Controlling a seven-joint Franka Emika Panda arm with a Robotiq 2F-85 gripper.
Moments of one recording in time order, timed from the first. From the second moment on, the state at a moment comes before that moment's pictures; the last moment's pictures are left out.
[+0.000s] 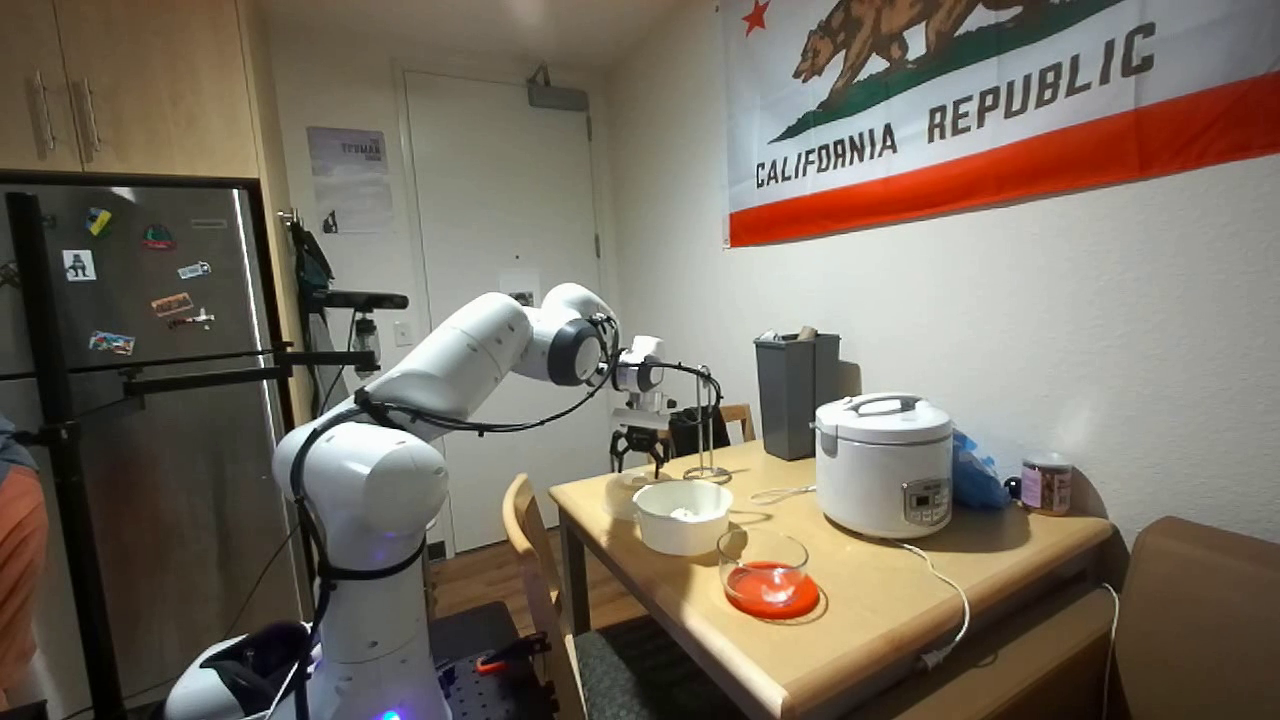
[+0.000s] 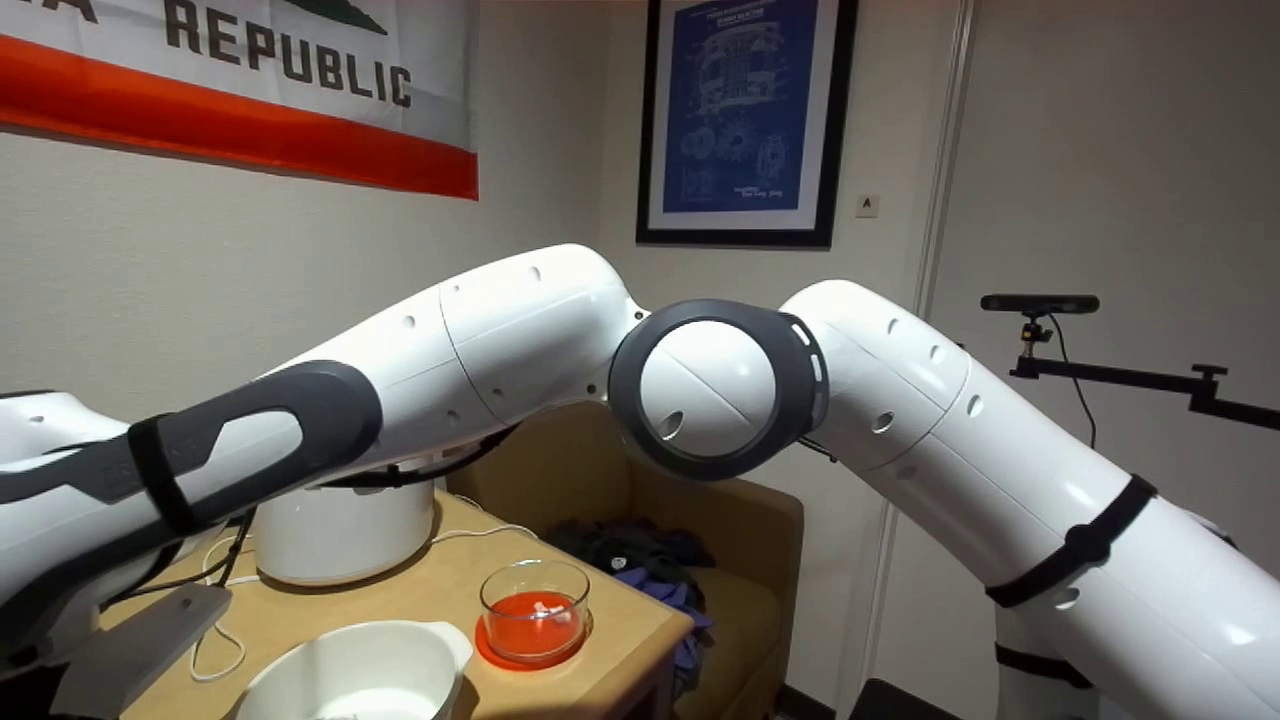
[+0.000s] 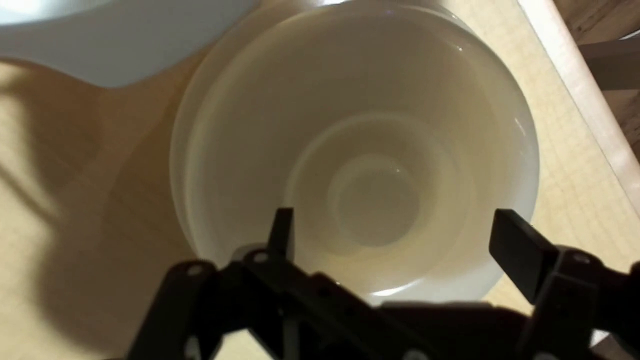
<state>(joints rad) 0.46 0.97 0.27 -1.11 -0.12 1.99 -0.21</state>
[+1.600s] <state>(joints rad) 0.45 0.95 0.29 -1.11 -0.09 2.00 -0.19</state>
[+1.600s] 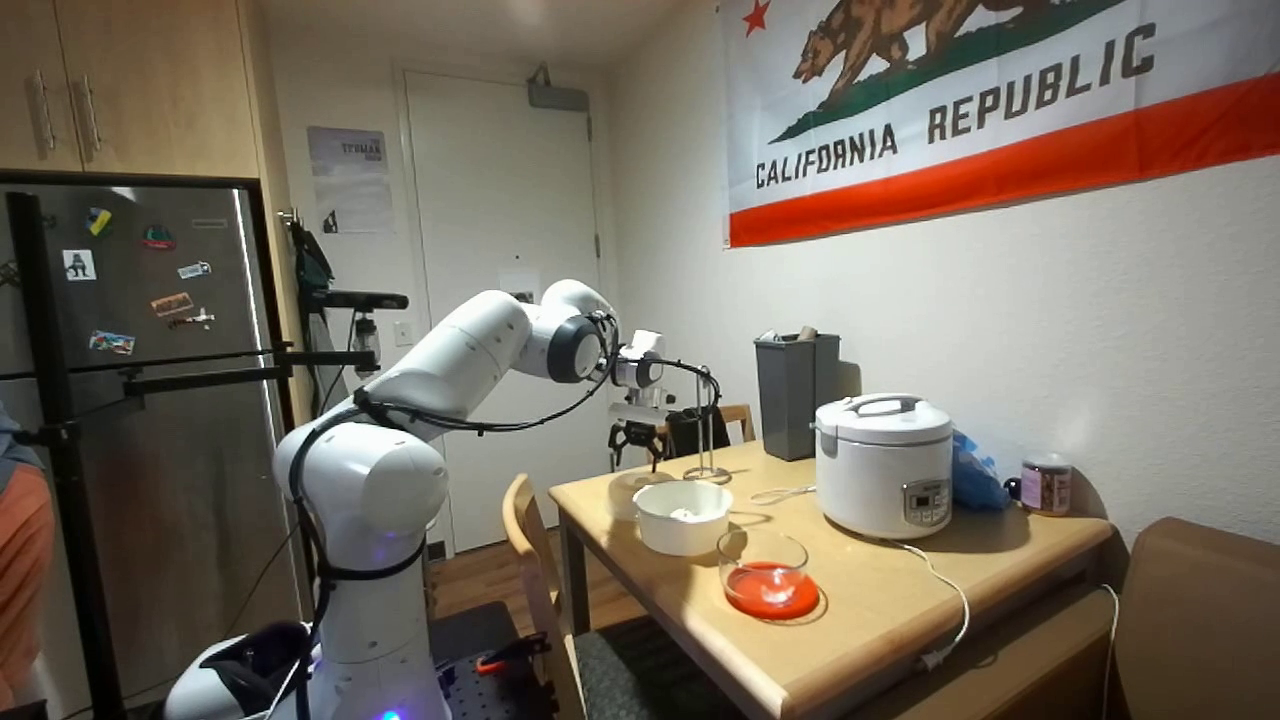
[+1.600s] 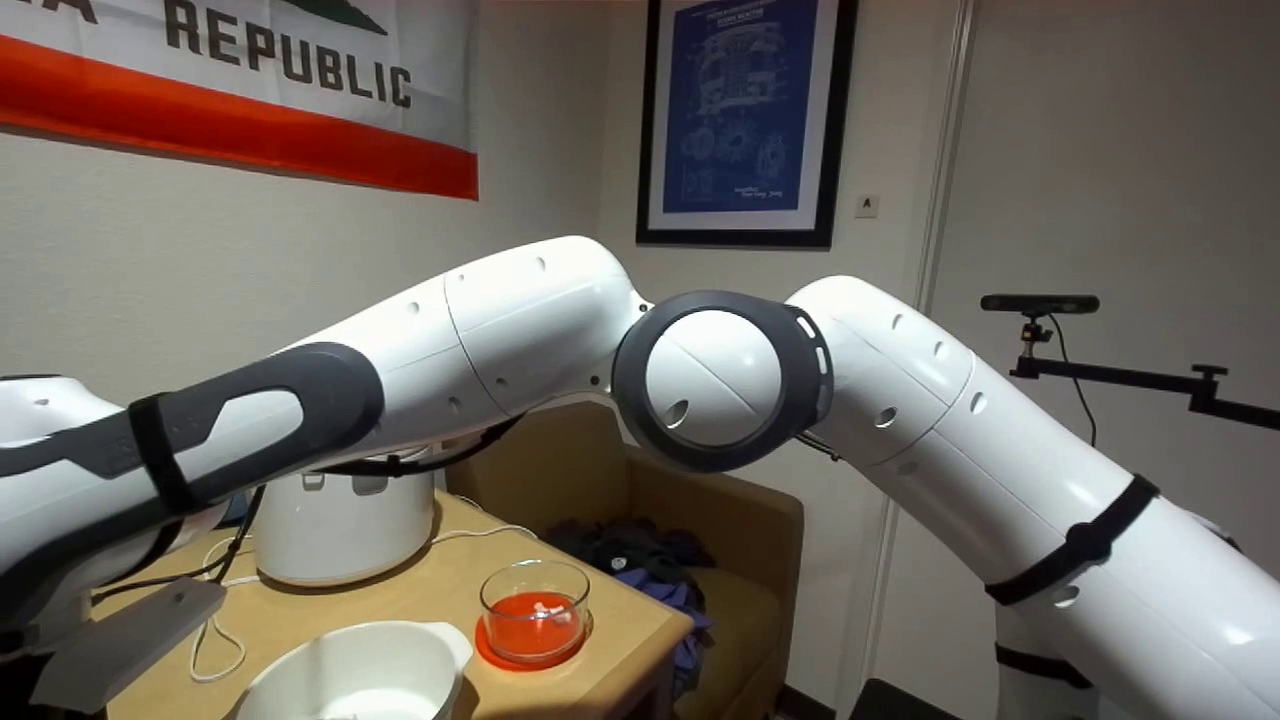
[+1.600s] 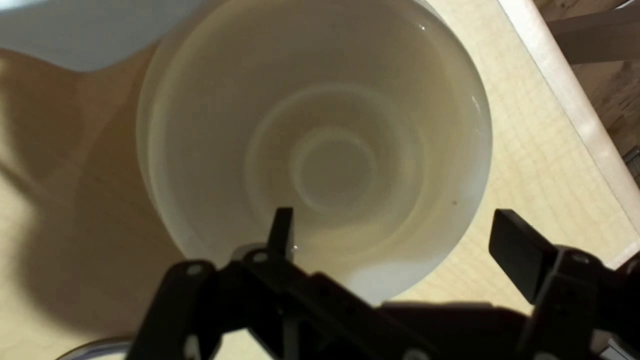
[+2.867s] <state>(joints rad) 0.41 0.96 0.29 -1.15 -0.04 2.02 -0.19</state>
